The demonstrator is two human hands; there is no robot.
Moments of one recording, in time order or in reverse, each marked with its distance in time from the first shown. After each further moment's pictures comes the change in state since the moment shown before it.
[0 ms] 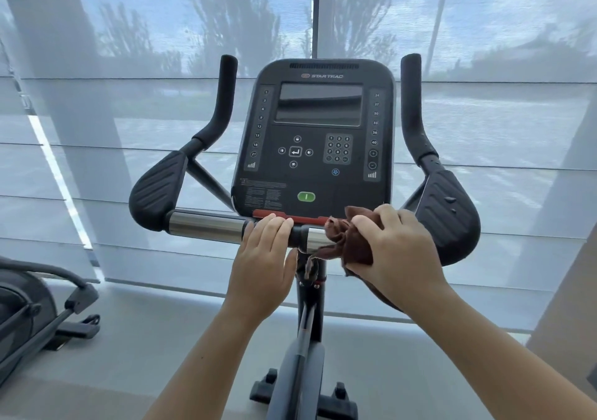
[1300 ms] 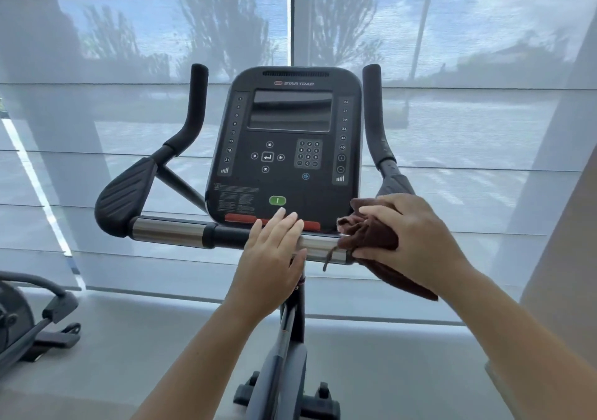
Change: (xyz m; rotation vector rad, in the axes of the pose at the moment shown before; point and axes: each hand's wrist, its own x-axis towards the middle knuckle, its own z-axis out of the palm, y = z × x) left_hand 0.021 0.065 0.001 -0.064 -0.044 0.085; right_hand -0.008 0.088 -0.039 0.292 0.003 -0.084
